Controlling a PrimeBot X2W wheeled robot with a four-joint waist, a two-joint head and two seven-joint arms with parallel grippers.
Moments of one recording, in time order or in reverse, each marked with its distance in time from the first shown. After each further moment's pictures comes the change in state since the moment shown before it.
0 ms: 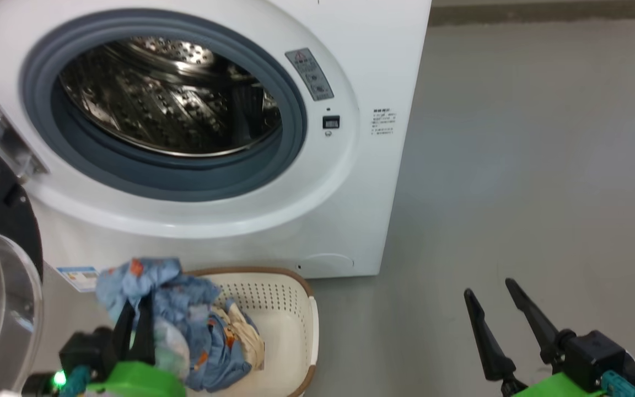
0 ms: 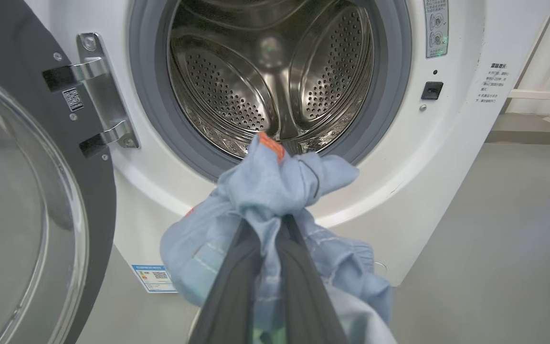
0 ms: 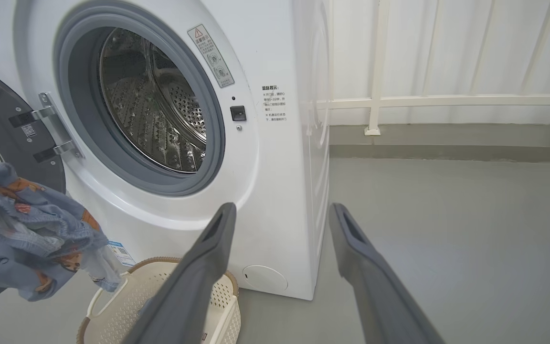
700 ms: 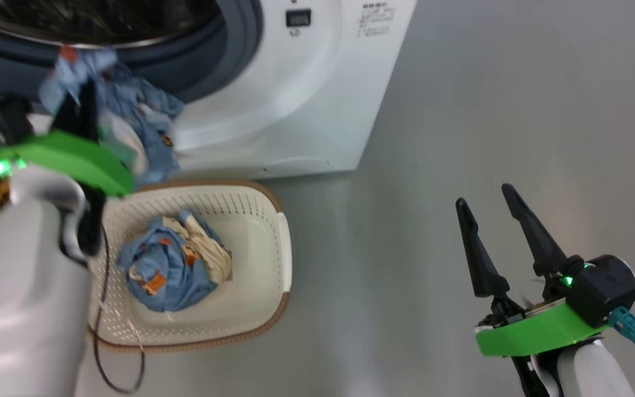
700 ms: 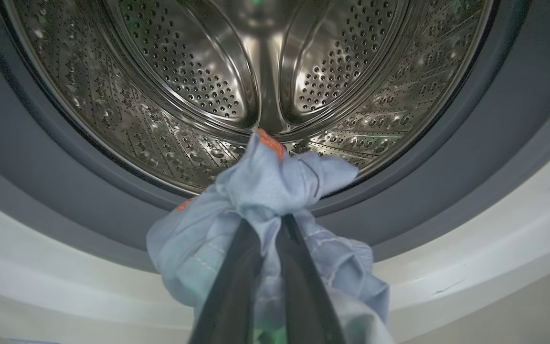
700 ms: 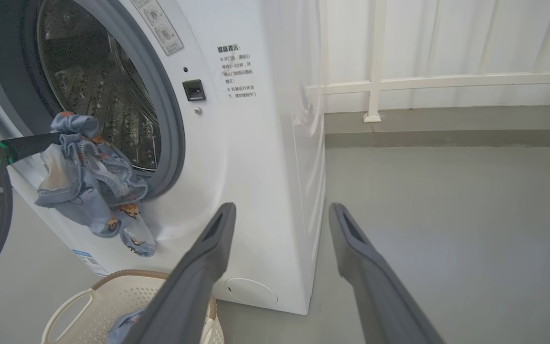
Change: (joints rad) left arm -0.730 -0.007 0.064 0.455 -0.139 -0.148 0.094; right arm -0.242 -0.002 0.033 -0.013 0.002 0.000 -0.066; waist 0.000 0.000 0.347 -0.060
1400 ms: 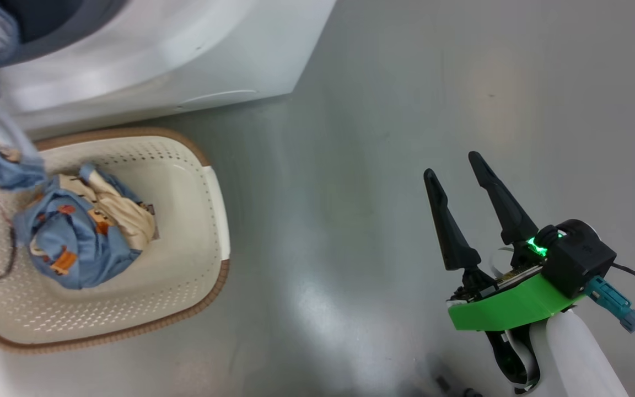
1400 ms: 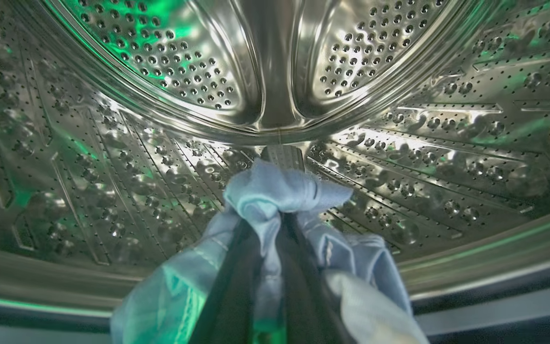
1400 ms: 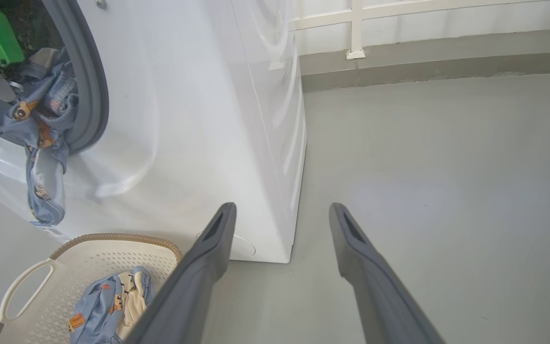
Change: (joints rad) left arm -0.534 0.184 0.009 0.253 0.007 -0.043 0.196; right arm -0.140 -0.003 0.084 0.089 0.057 0.000 -0.052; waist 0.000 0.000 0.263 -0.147
